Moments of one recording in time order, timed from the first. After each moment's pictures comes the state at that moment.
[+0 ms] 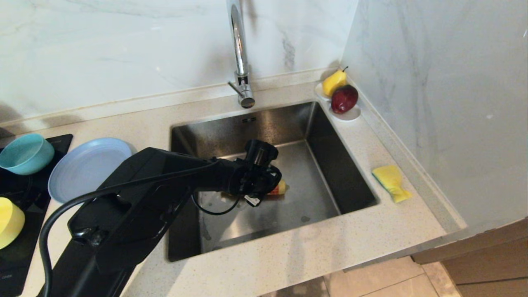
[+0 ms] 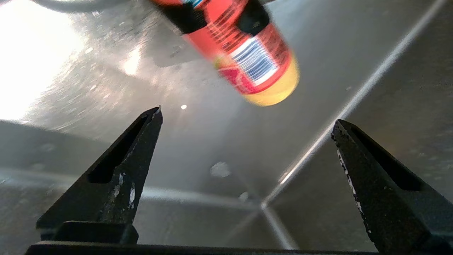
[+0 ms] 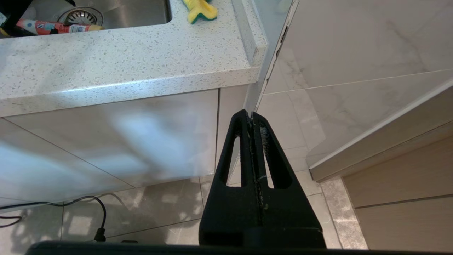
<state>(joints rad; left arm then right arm) -0.55 2.49 -1.88 0.09 0.17 -1.28 0.00 0.00 0.00 0.00 0.00 -0.04</state>
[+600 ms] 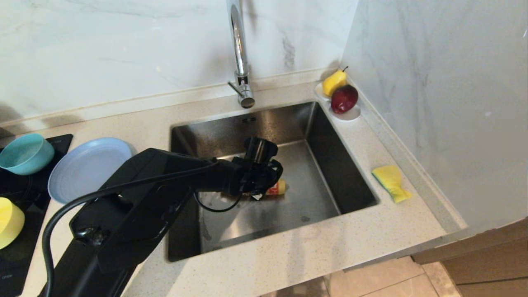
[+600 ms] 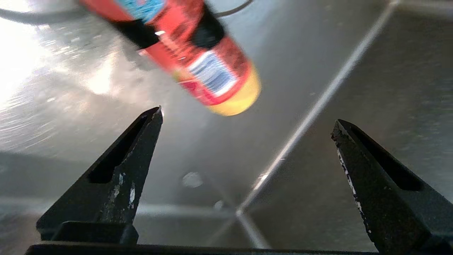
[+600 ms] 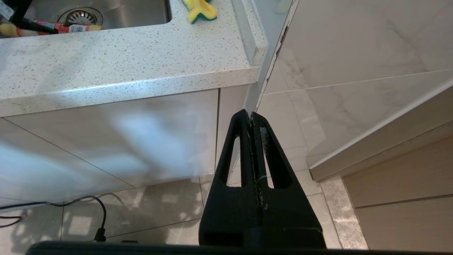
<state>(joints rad) -0.55 2.49 -1.88 -0.02 0.17 -1.28 0.00 0.00 0.00 0.00 0.00 -0.04</state>
